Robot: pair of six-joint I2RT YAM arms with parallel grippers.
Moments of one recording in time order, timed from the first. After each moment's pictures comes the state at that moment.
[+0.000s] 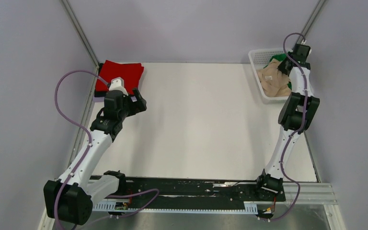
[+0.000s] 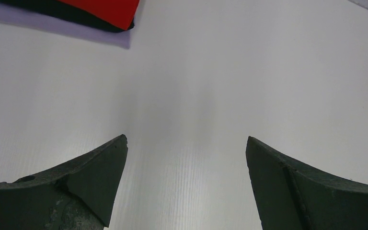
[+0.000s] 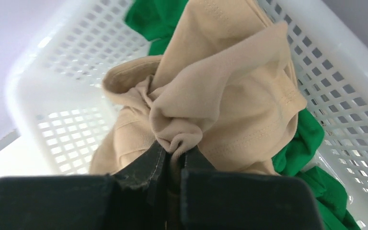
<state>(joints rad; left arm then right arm) -0.20 1.03 0.82 -0.27 -0.10 -0.44 -0.32 2.37 2.17 -0.44 -0.01 0.37</state>
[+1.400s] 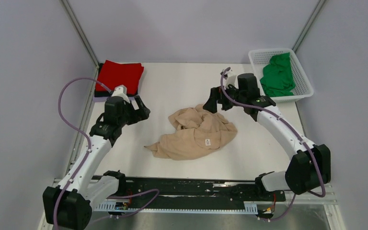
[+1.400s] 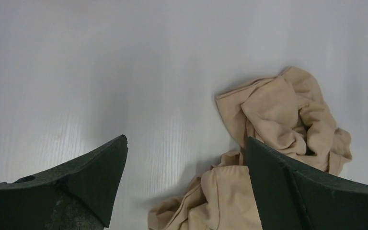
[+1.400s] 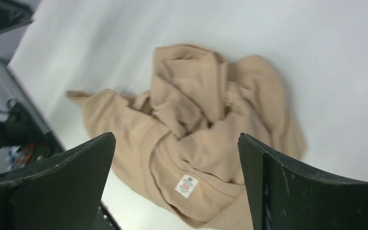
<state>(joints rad) -0.20 0.93 0.75 -0.36 -0.01 -0.49 0.37 1.40 1.14 -0.35 -0.60 0.13</state>
